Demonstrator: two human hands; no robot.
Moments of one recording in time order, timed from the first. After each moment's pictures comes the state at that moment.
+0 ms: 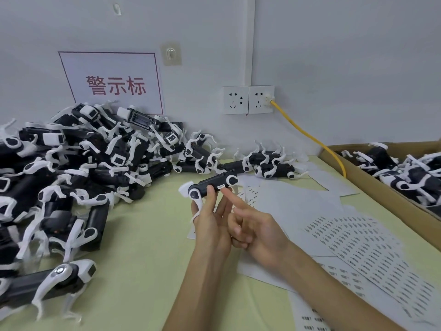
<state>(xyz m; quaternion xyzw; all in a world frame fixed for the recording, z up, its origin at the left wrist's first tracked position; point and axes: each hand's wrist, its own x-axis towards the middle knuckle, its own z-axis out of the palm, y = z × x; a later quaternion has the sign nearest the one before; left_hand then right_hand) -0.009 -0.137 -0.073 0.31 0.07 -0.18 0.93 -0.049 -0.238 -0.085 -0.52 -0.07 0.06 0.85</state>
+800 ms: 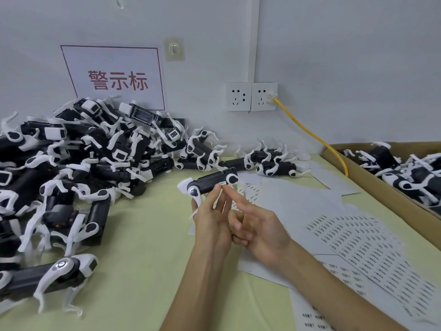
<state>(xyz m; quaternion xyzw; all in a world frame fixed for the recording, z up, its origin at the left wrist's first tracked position) -0.012 -0.134 -0.069 0.29 0.05 -0.17 0.94 -0.047 -0.238 -0.085 -0.51 -0.09 0.08 0.85</state>
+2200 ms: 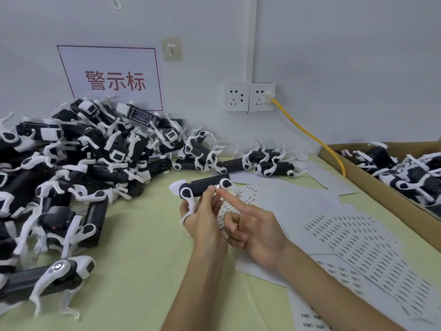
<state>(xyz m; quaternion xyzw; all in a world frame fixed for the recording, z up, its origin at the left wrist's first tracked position) 0.003 -0.141 -0.084 0.34 0.11 0.04 0.93 -0.047 -0.237 -0.086 -0.52 -0.10 0.10 0.84</state>
